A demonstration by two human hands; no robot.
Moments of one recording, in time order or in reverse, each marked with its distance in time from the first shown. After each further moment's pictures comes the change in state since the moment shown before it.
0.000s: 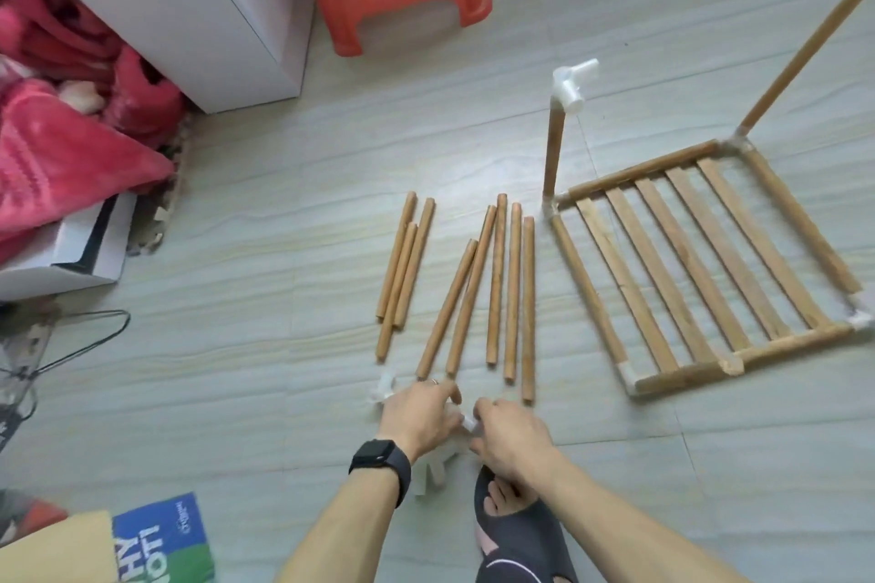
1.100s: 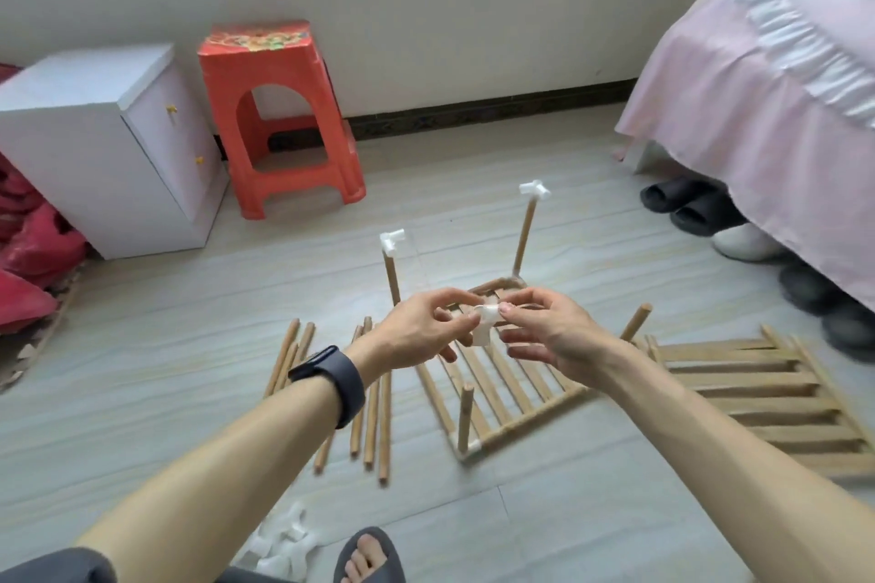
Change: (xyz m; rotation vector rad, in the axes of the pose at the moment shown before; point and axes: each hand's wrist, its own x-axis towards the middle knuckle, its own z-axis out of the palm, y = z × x) left_hand -0.135 0.229 -0.208 -0.689 0.127 0.680; right_hand -0.280 0.106 -0.261 1.273 0.516 -0.169
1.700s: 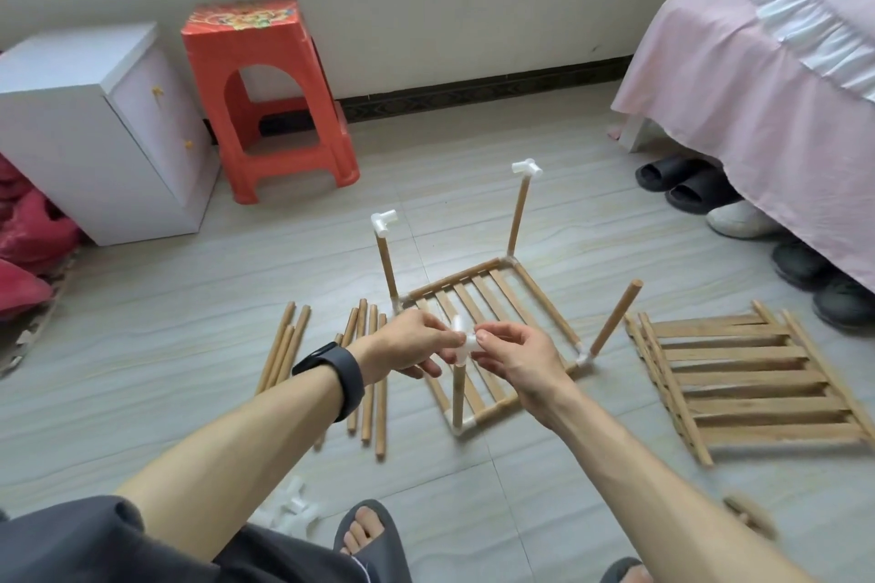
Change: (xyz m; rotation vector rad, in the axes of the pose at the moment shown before) left_hand 0.003 -0.036 0.024 -0.032 -0.079 -0.335; right_hand 0.000 0.082 0.025 0.182 0.186 -0.027
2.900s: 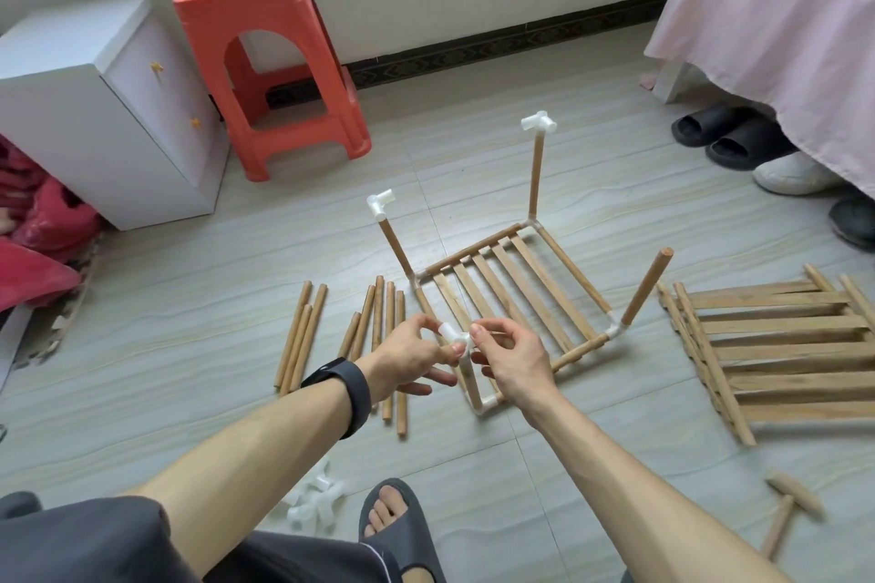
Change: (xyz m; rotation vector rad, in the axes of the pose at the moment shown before) left_hand 0.013 -0.048 0.010 -0.228 0.019 -0.208; right_hand 0.025 0.054 0.018 -0.218 0.057 -0.072
